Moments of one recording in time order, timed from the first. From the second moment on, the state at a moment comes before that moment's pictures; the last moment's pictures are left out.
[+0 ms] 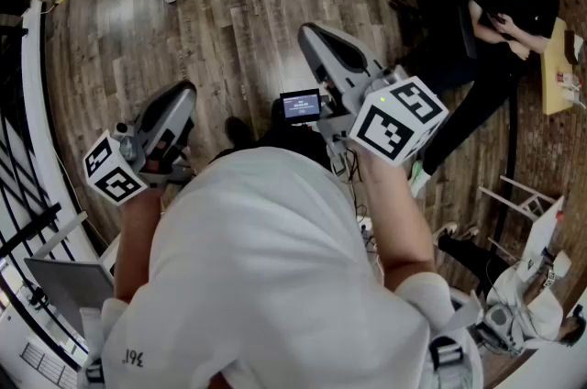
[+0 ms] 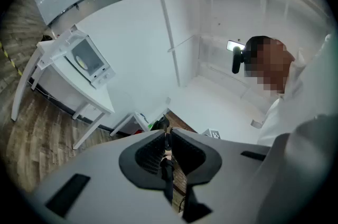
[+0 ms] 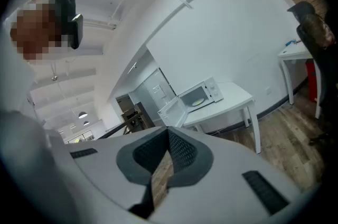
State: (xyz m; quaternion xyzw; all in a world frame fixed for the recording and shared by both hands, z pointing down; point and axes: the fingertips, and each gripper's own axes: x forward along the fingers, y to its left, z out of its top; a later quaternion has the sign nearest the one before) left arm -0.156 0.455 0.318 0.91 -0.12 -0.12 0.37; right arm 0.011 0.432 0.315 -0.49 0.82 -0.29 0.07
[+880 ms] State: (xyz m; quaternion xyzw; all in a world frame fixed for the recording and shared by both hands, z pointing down) left arm -0.156 0.449 0.320 0.91 -0.13 -0.11 0.38; right arm 0.010 0.423 0.315 -0.49 0.82 -0.29 0.06
